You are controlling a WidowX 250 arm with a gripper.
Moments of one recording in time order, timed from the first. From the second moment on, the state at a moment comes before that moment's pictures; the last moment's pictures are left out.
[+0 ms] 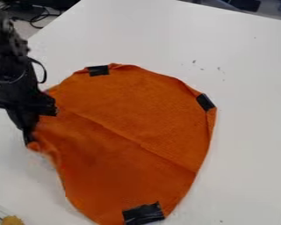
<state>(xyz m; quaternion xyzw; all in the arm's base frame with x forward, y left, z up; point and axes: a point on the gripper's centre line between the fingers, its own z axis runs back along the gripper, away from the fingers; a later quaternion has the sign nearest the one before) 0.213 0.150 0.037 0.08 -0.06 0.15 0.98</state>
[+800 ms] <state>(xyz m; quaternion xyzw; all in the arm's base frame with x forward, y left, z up) 0.322 0.080 0.077 0.11 -0.04 0.04 0.99</state>
